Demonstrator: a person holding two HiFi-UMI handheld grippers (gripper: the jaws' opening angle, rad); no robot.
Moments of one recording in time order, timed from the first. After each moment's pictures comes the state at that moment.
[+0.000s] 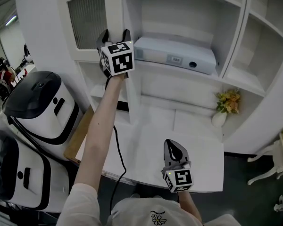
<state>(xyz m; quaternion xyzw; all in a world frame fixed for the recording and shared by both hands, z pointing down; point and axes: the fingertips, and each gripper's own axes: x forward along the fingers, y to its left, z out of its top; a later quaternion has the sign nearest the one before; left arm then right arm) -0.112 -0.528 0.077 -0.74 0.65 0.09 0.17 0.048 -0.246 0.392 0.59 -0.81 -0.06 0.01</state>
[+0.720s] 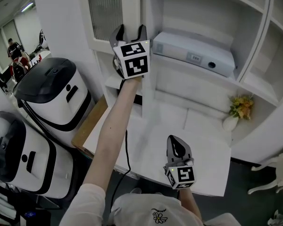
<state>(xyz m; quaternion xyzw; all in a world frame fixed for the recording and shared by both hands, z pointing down) -0.128 -0.490 0.079 -0.73 0.65 0.13 0.16 0.020 -0.257 0.393 0.55 -0.84 -0.05 0.00</state>
